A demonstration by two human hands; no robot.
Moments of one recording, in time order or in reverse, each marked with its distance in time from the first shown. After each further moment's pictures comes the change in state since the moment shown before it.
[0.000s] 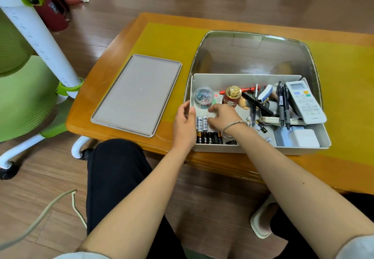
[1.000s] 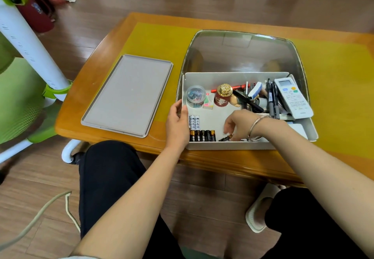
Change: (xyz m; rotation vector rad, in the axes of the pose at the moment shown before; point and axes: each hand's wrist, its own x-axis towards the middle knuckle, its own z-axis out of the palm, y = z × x) left_hand 0.000 0.000 -0.001 -0.068 -0.029 -0.038; right_hand -0.041 0.027 -0.065 -0.422 -0.427 -0.135
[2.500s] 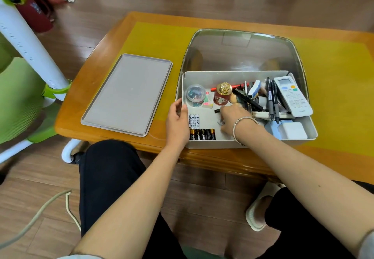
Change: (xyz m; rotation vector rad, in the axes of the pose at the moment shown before) left_hand 0.000 0.000 0.000 0.001 -0.005 0.000; right_hand 0.022 -0.023 0.017 -0.195 0.314 0.230
